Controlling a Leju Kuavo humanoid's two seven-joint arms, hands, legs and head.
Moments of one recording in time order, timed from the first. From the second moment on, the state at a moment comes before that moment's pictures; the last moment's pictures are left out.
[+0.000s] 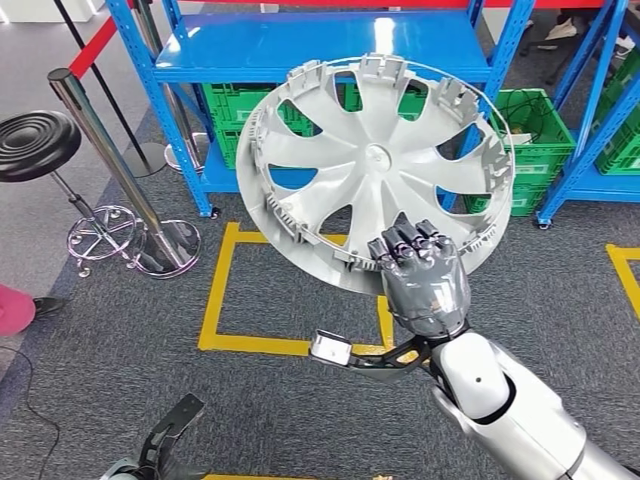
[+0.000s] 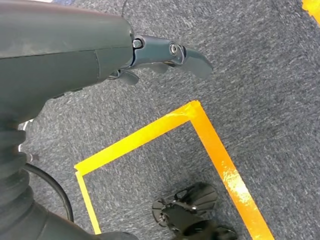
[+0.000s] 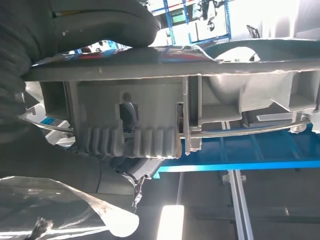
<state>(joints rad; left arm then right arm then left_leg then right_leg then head) 0.04 0.20 -0.58 -0.72 -0.08 0.05 0.19 -0.49 -0.22 0.86 -1.54 1.42 -0.44 0.13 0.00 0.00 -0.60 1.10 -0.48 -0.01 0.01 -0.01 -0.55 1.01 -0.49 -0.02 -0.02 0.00</state>
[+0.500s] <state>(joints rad) 0.02 0.21 -0.63 -0.71 -0.09 0.03 0.18 -0.49 -0.21 0.86 -1.53 1.42 -0.46 0.13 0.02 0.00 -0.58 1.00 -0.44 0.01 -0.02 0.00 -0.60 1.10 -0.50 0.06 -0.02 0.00</state>
